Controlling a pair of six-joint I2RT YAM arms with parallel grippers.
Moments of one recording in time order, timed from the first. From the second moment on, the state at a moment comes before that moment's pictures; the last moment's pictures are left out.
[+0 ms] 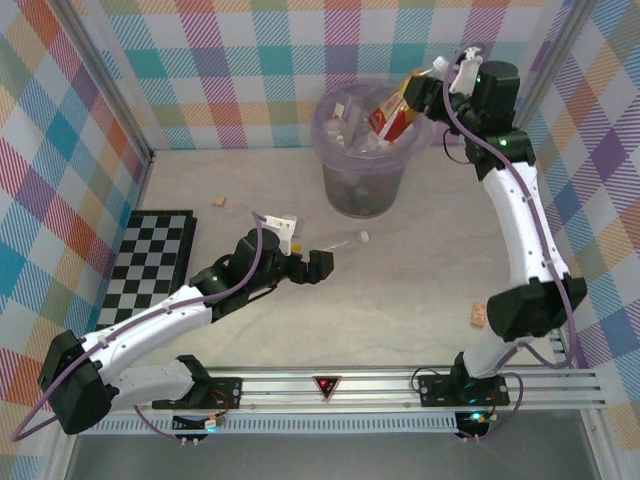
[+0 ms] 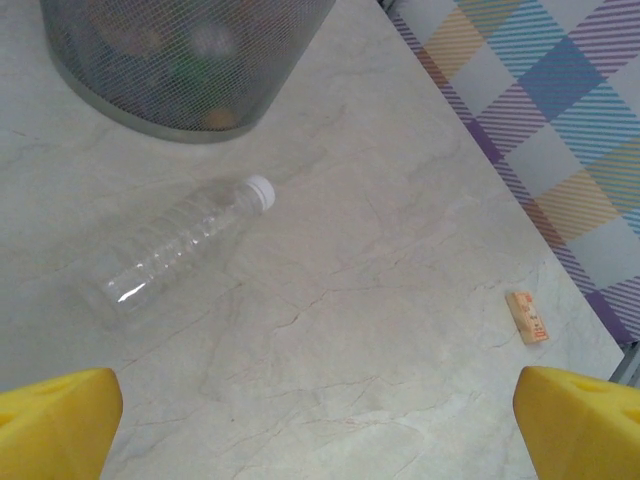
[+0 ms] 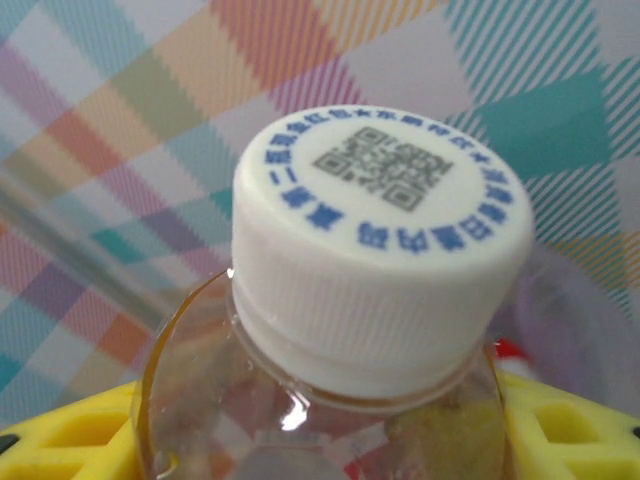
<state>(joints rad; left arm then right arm) -0.80 1.11 0.80 -0.16 0.01 -0.54 0.15 1.69 1.96 -0.44 -0.32 0.44</state>
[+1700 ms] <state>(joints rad) -0.80 1.14 0.79 -0.22 -0.04 -0.58 0.19 2.13 2.51 -0.78 -0.23 0.39</state>
